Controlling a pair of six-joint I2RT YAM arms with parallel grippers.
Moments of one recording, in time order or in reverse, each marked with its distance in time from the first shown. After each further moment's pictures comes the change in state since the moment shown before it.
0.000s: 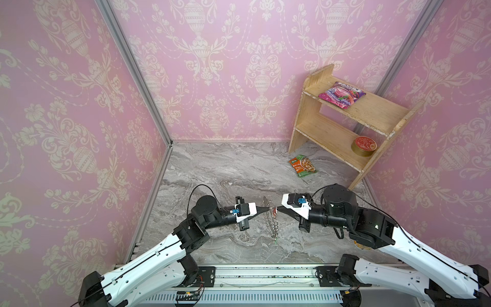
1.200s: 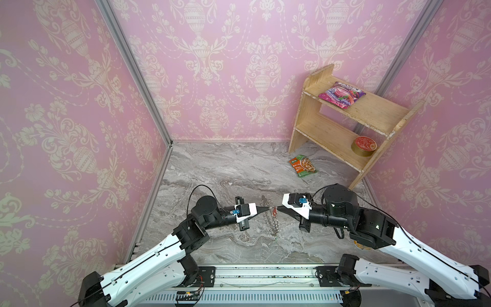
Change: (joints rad) left arm -0.004 -0.005 0.000 -0.010 -0.020 0.018; right arm 0.000 -0.006 0.002 0.006 -0.004 0.000
